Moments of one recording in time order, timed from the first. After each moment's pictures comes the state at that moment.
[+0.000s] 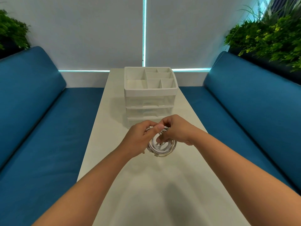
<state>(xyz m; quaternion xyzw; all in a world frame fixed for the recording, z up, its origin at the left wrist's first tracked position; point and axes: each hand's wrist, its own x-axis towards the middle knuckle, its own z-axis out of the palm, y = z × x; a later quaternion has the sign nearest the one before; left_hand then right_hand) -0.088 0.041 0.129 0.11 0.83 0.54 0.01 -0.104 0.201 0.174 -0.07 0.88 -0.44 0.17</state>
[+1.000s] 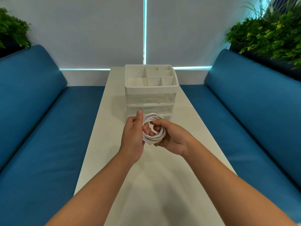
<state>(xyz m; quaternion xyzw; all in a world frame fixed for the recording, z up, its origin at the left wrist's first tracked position) -0.077 0.055 0.129 -0.07 0.52 0.85 -0.03 -0.093 0.180 0.140 0.10 0.59 -0.76 0.25</state>
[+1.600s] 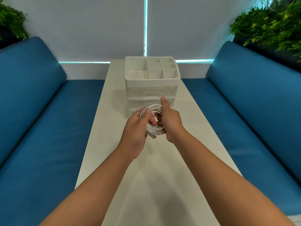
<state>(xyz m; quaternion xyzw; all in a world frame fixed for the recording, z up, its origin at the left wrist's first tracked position) -0.066 0.051 0.128 0.01 0.61 0.79 0.01 -0.100 0.157 0.152 0.18 0.69 -0.70 0.04</state>
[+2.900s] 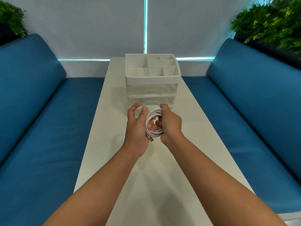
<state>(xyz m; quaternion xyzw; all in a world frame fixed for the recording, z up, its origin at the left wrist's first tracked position) -0.068 0.063 0.127 -0.07 0.44 0.90 0.01 -0.089 0.146 0.141 0.25 0.57 -0.79 0.00</state>
